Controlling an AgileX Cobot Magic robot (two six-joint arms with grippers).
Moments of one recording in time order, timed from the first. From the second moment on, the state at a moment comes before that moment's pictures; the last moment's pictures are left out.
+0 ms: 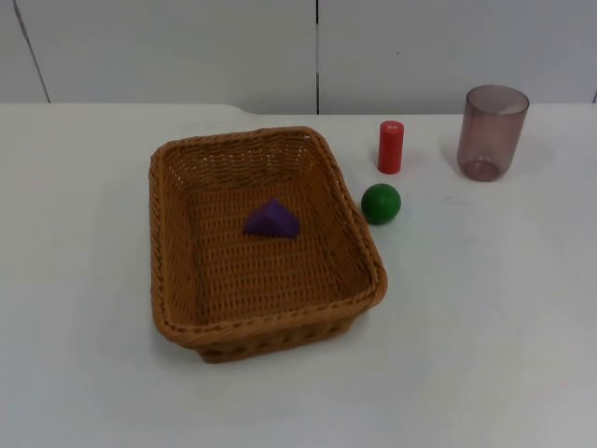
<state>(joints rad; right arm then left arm) -0.11 0.71 -1.27 0.11 0.75 -0.23 -0.08 0.81 -1.33 0.01 0.62 0.04</state>
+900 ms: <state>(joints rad) -0.04 0.11 -1.27 0.16 0.97 -0.32 -0.08 0.26 -1.25 -0.11 0.97 0.12</state>
